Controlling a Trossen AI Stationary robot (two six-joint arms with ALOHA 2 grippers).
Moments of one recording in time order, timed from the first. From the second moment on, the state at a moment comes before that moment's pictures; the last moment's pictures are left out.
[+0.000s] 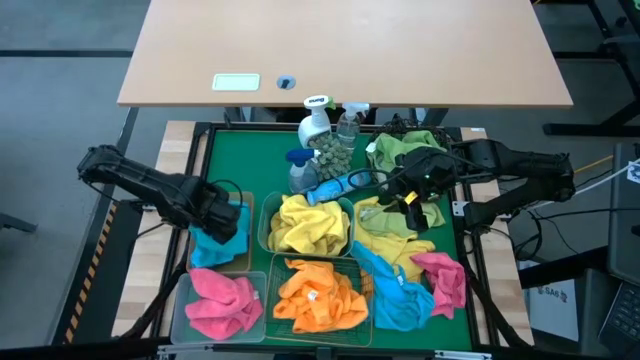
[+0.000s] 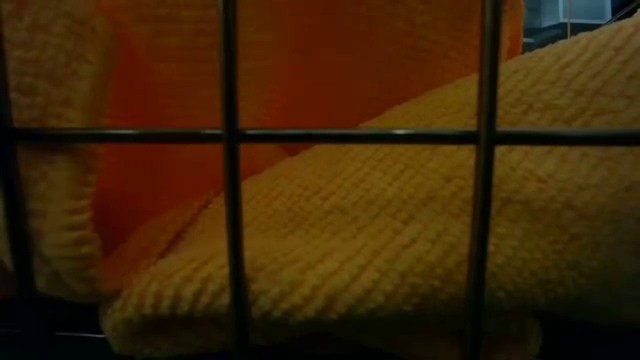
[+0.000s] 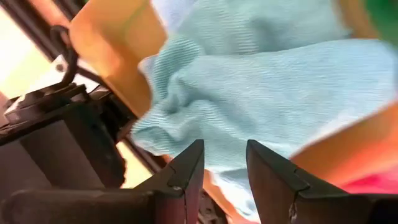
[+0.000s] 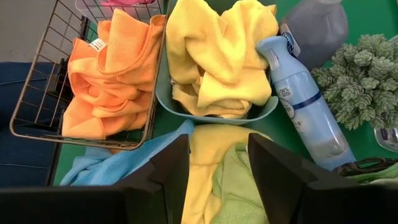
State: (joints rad) left arm -0.29 1.15 1.01 -1.54 0.03 -1.30; right arm 0.07 1.30 1.57 -1.16 -0.10 0.05
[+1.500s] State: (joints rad) left arm -0.44 1.15 1.07 -0.66 -0.11 -0.90; right arm 0.86 1.31 1.09 -0.88 0.14 1.10
